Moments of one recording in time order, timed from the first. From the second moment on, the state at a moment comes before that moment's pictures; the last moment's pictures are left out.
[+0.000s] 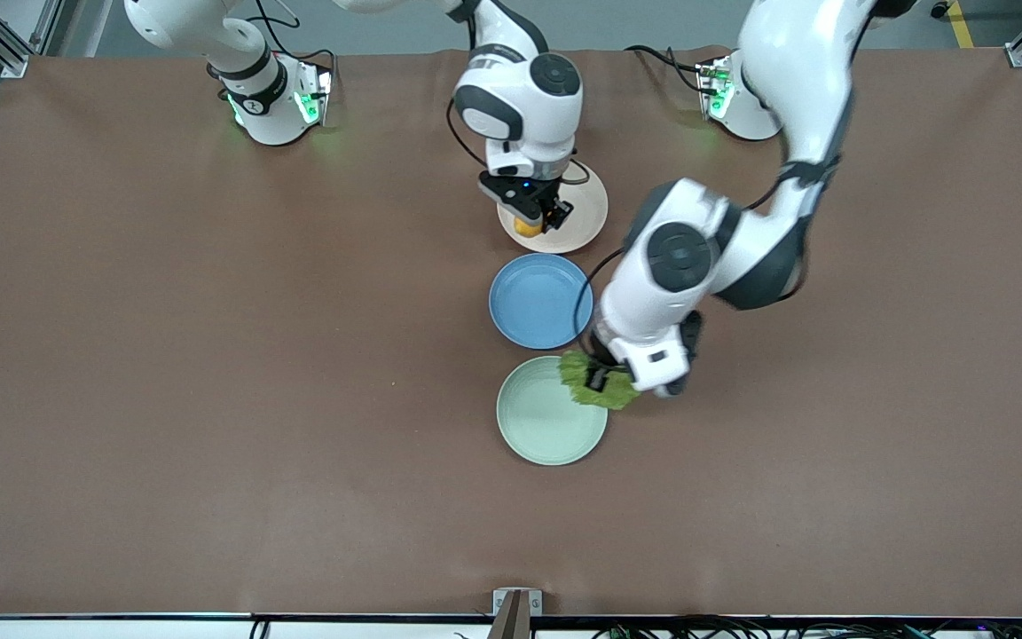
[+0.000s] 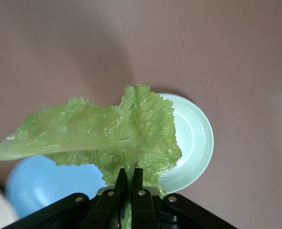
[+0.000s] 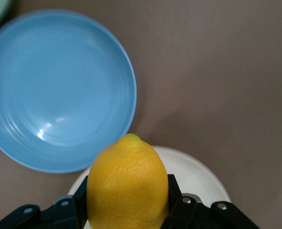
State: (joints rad) left arm -0.48 0.55 -0.04 -1.40 -0.09 2.02 -1.62; right arm 0.89 0.46 0.15 -1.79 -0.18 2.21 1.79
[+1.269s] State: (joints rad) left arm -0.13 0.30 -0.04 -2.10 -0.10 2.38 -0.63; right arm -0.06 0.14 0.14 -2.22 0.02 2.32 0.22
